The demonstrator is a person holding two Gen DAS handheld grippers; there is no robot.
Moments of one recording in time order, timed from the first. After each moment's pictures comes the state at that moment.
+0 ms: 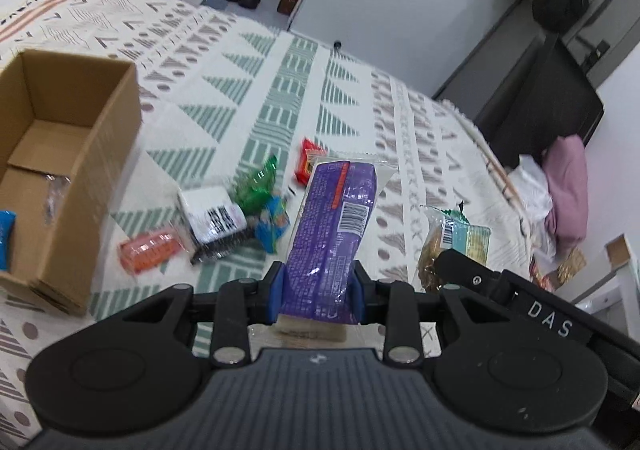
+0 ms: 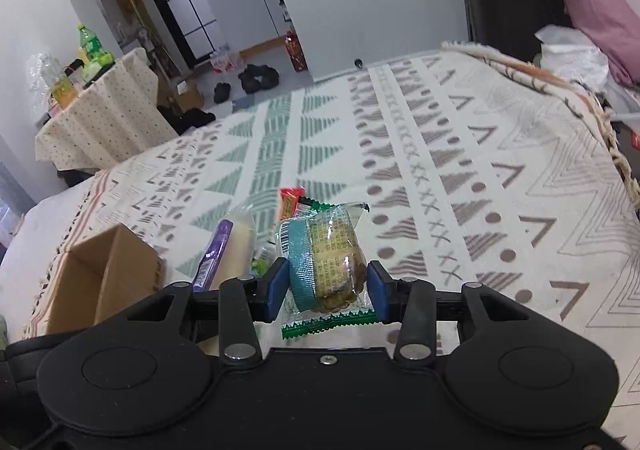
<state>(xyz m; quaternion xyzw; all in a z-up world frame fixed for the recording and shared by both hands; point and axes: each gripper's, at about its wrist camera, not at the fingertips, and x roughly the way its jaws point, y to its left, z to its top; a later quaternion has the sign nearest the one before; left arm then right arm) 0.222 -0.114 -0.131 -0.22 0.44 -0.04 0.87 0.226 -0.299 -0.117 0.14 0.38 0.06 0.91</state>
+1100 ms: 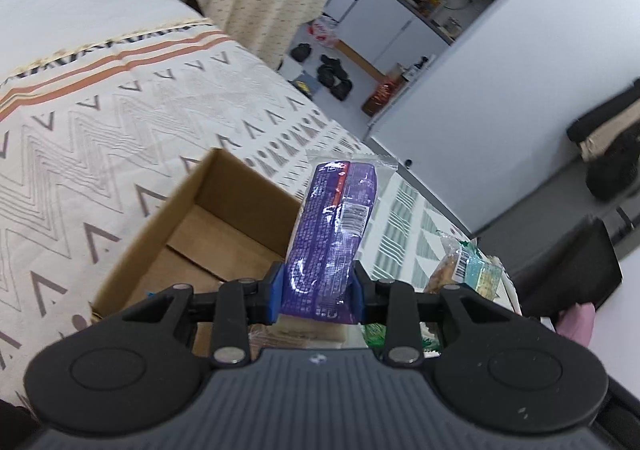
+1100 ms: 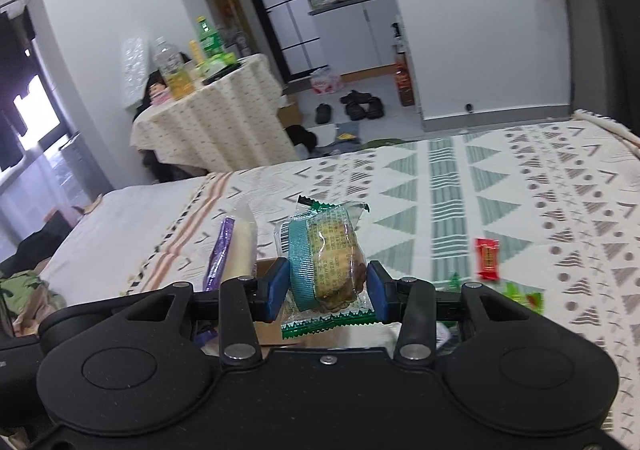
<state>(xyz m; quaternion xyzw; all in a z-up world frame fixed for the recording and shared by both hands) 0.189 0.074 -0.082 -0.34 0.34 0.09 0.87 0.226 -0.126 -0.053 0.11 0.32 0.18 0.92</state>
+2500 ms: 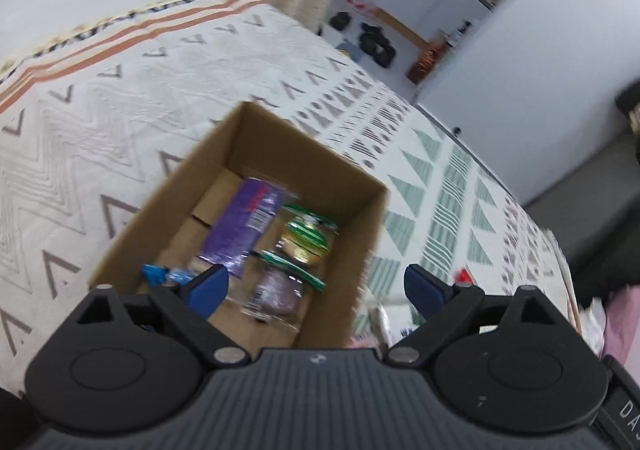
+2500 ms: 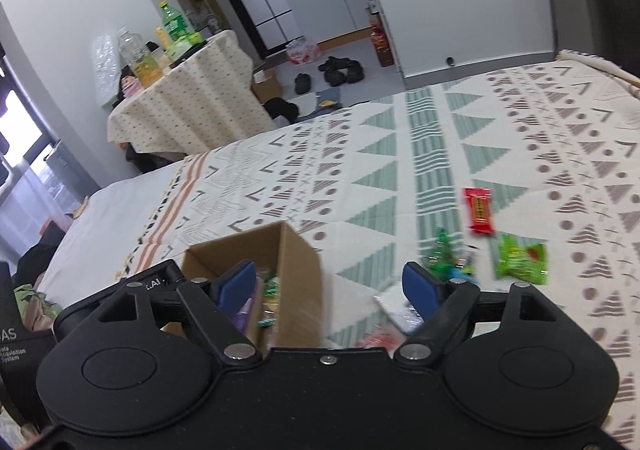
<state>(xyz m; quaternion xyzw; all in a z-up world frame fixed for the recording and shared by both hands) 0.214 0.054 -0.116 -0.30 0.40 0.13 0.86 0.234 -0.159 -0.086 0.15 0.38 0.14 0.90</state>
